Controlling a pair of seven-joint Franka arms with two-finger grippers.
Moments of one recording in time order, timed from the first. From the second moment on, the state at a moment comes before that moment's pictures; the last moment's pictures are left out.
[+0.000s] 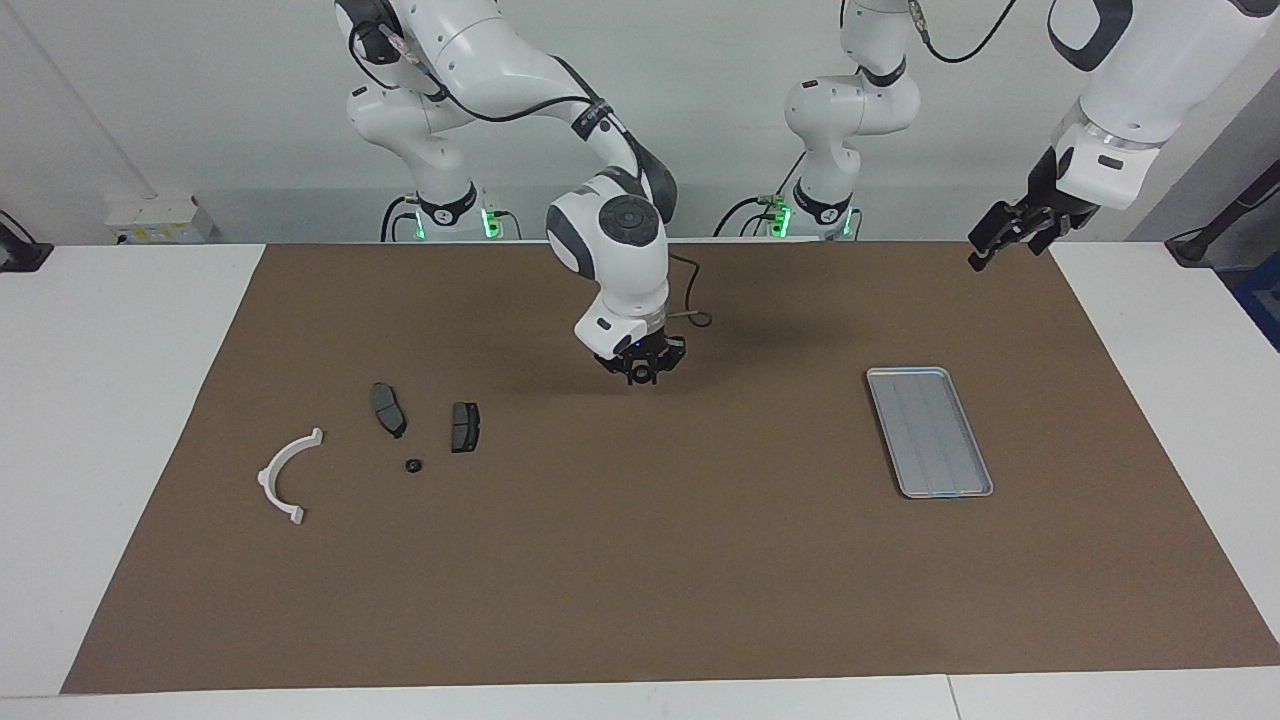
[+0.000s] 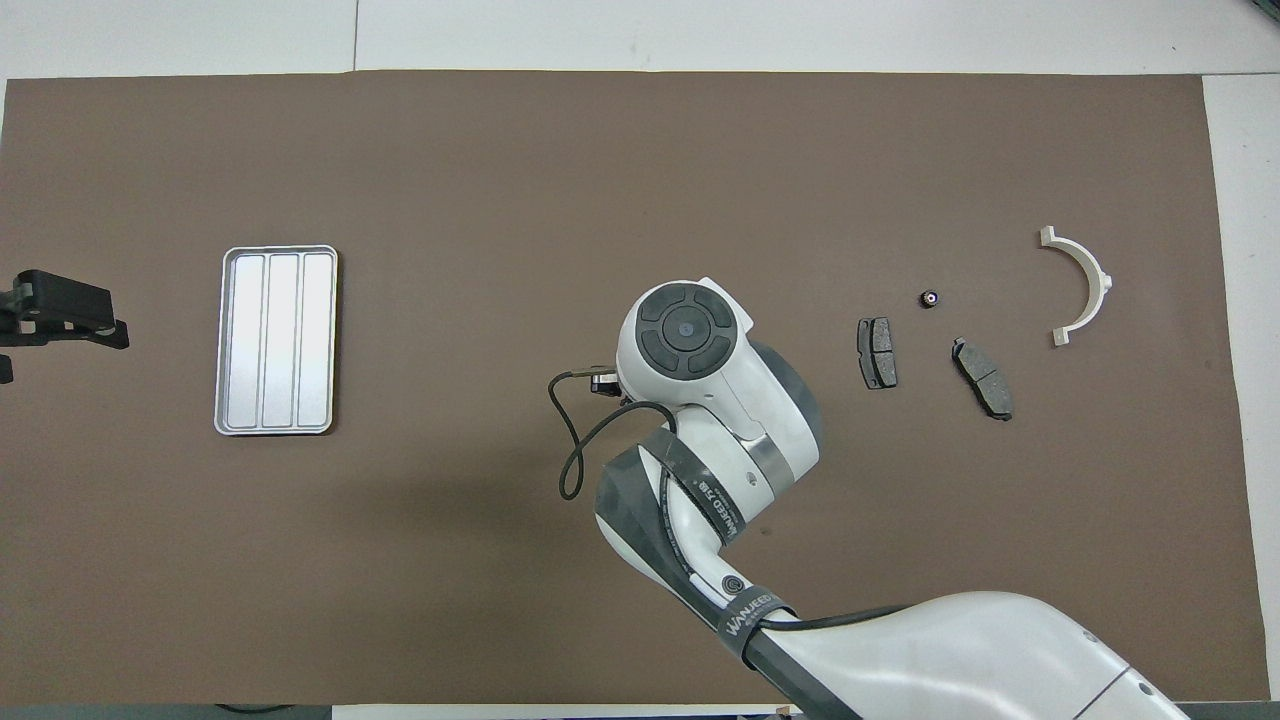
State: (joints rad) left arm -0.01 -0.05 0.01 -1.63 -0.02 1.51 -0.21; right arm 0.41 0.39 0.23 -1.81 -0.03 2.20 0.67
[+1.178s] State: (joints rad) left arm -0.01 -0.05 0.01 -1.63 -0.02 1.51 -0.21; right arm 0.32 0.39 0.22 -1.77 -0.03 2.12 0.64
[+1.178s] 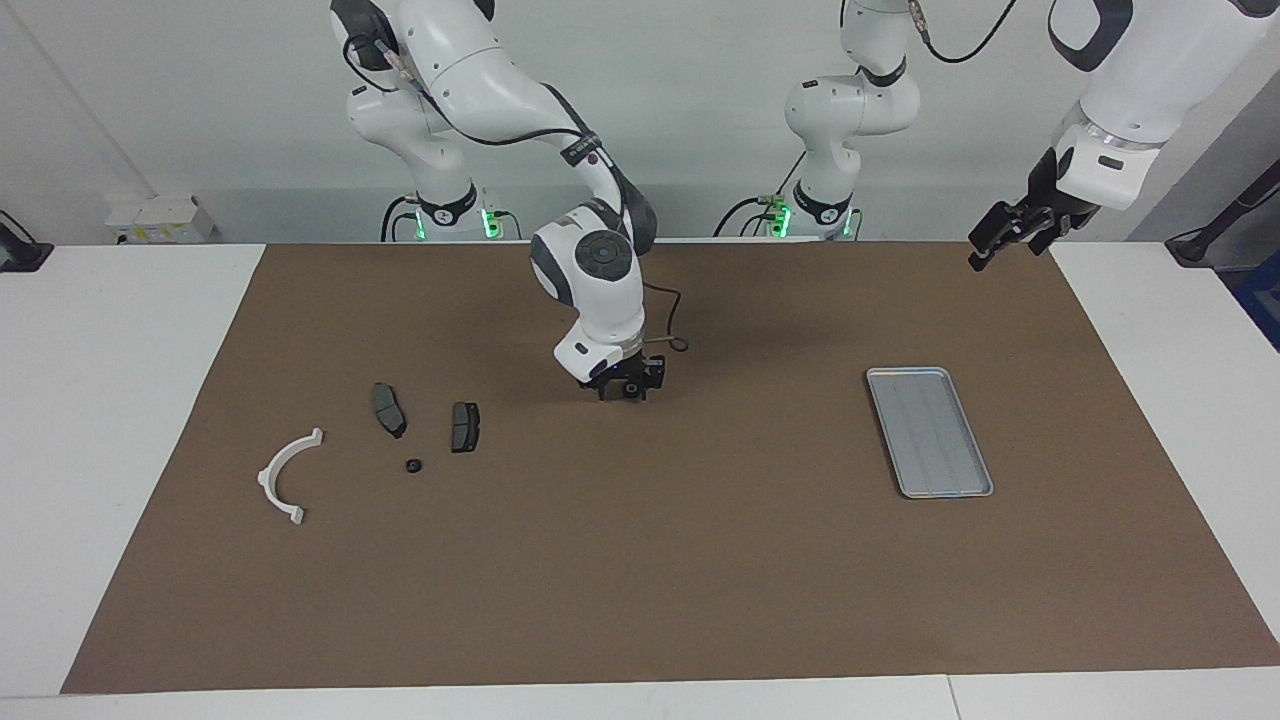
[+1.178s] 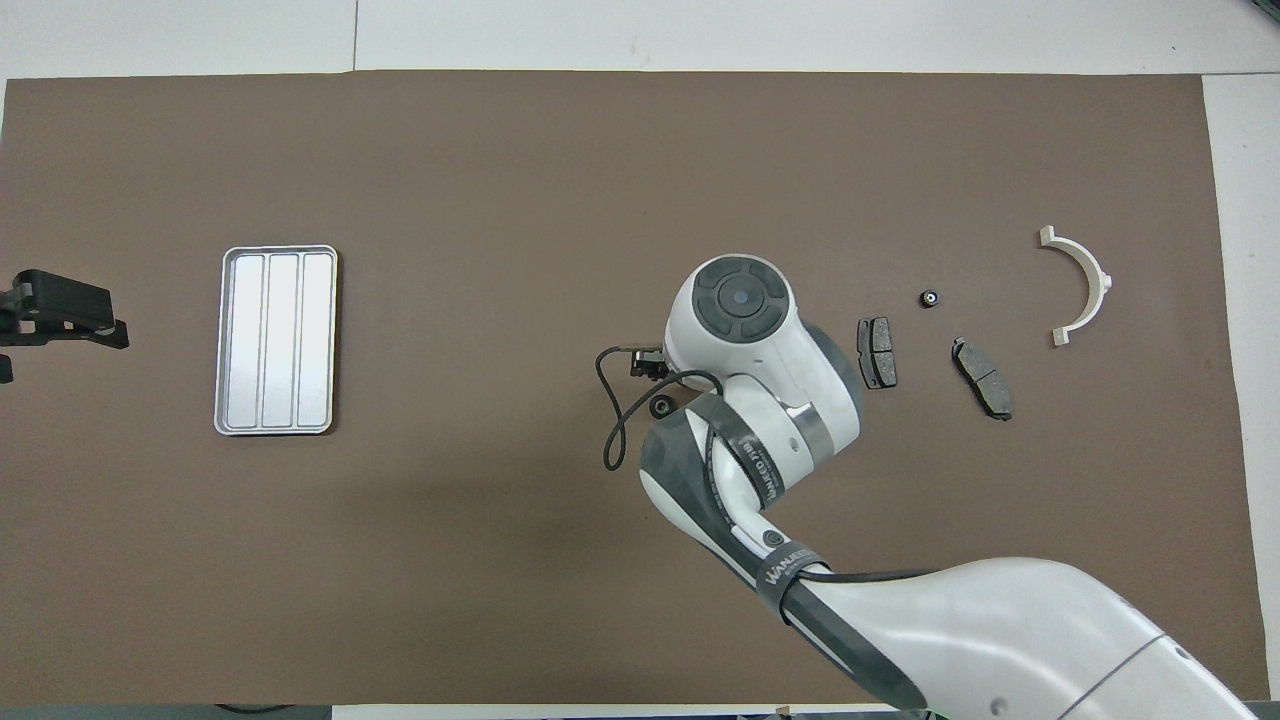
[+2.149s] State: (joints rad) left arm -0.07 -0.05 -0.01 -1.63 -0.02 1.51 -0.22; right arm -0.13 0.36 0.22 -1.62 -0.03 1.99 -0.18
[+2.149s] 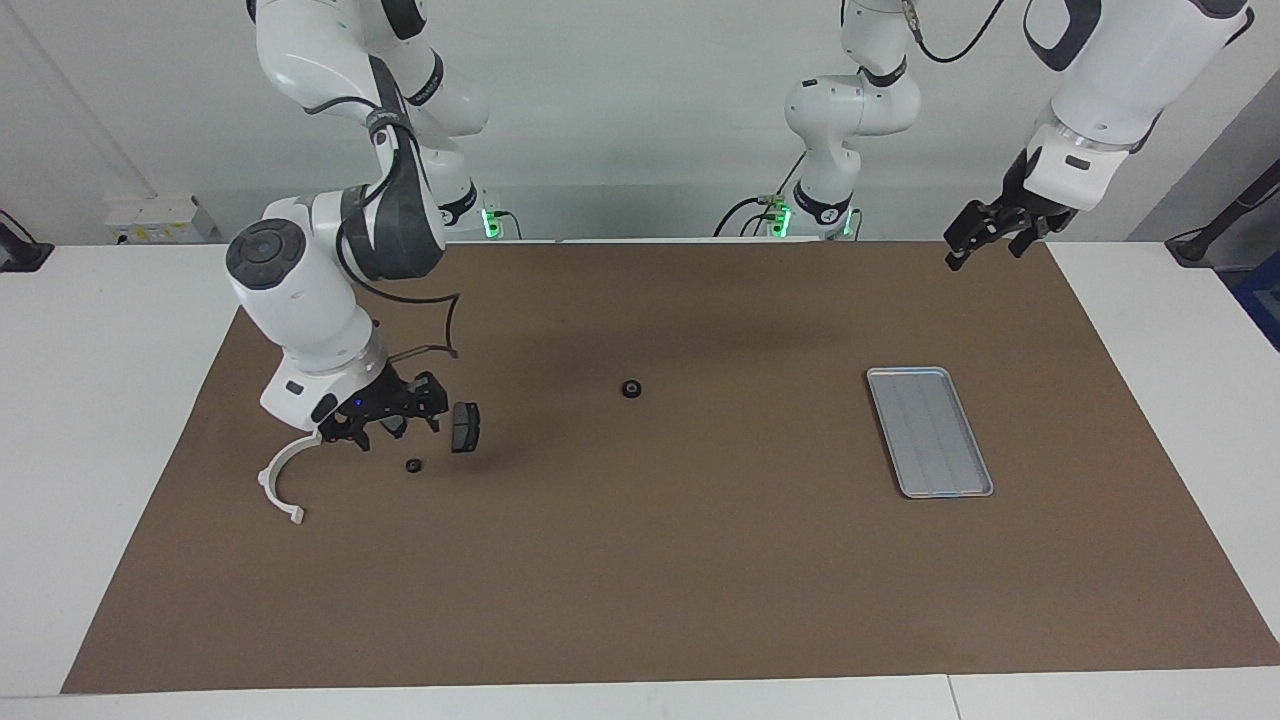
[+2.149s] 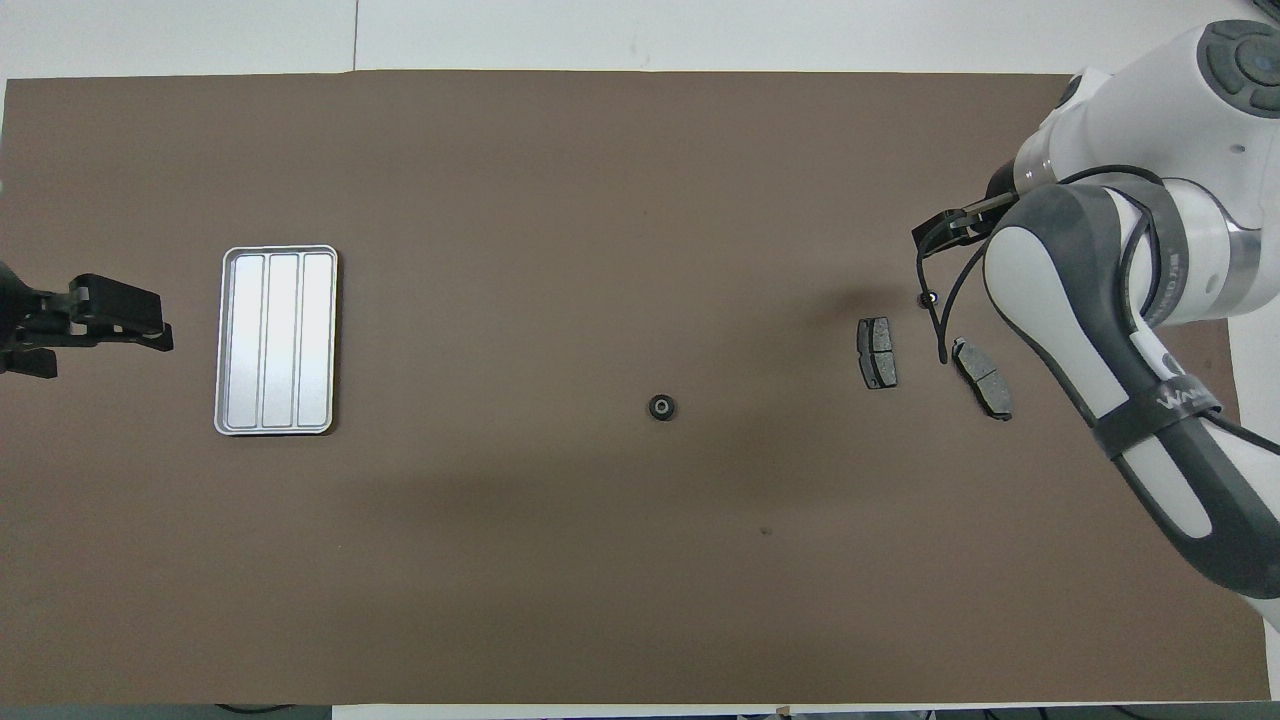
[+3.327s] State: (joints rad) left arm -0.50 0.18 -0.05 -1.81 -0.06 1.99 -0.89; right arm -0.16 0.39 0.22 -1.81 -0.06 2.17 -0.23
